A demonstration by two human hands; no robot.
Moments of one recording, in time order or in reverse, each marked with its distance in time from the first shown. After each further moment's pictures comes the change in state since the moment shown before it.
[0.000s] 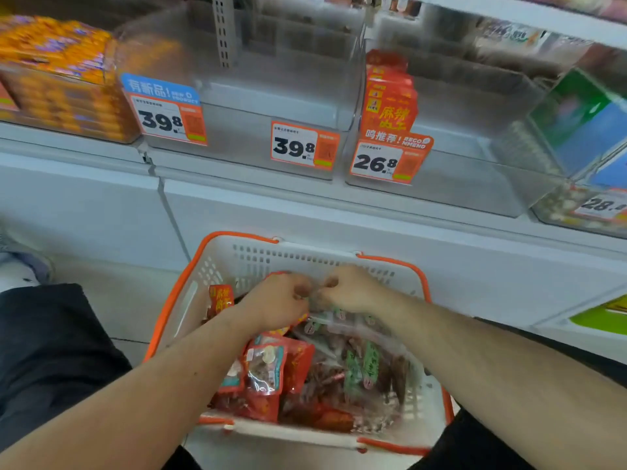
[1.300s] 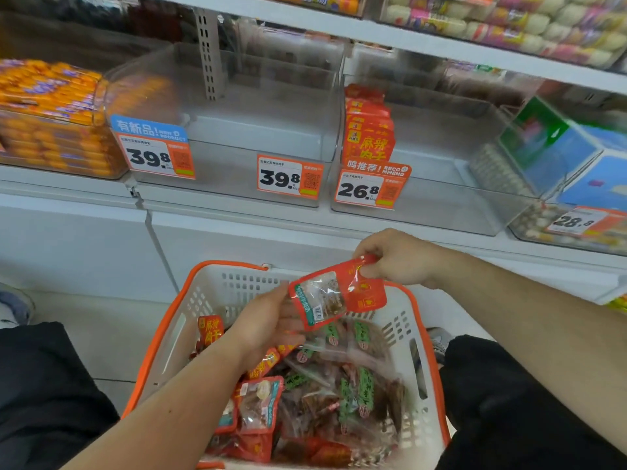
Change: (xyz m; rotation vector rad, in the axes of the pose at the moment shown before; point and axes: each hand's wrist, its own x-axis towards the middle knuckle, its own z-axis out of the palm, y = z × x) left_hand -0.009 0.015 -0.005 -1.095 -0.026 -0.298; right_hand -0.046 -0.008 -0.124 0.114 -0.010 -0.046
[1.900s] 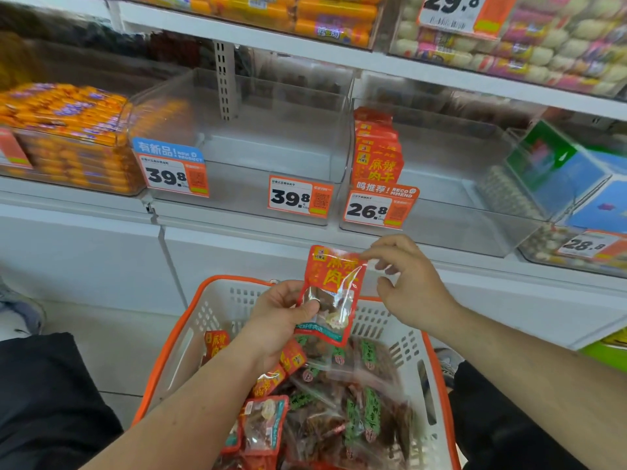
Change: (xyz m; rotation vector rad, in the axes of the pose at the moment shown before) left_hand 0.005 0.013 0.007 -0.208 0.083 0.286; right_hand -0.016 0.007 0.030 0.011 0.559 -0.367
